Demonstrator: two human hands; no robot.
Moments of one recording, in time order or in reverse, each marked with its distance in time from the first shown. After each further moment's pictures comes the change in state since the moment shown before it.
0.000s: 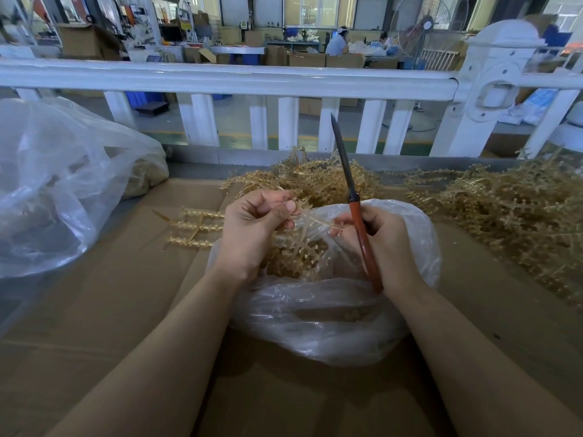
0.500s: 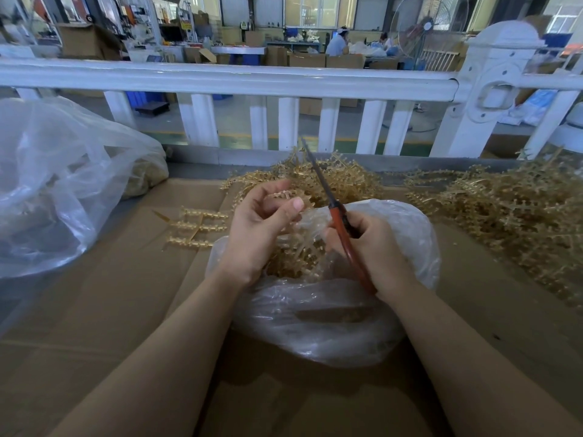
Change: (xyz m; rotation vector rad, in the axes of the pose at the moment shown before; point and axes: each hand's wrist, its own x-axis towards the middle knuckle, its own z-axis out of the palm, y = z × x) left_hand -0.002 0.001 0.003 0.070 -0.044 -0.047; right_hand -0.001 -0.005 0.010 -0.037 -0.064 0.134
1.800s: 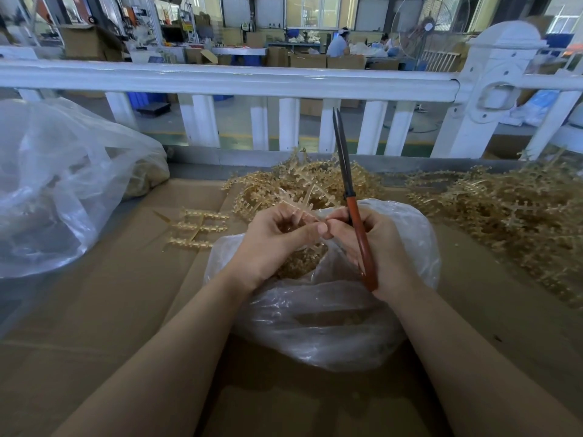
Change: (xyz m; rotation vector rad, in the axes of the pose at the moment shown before) left_hand -0.005 -0.001 0.004 0.113 -0.274 0.002; right_hand -0.002 -0.006 0.001 0.291 -0.011 -0.030
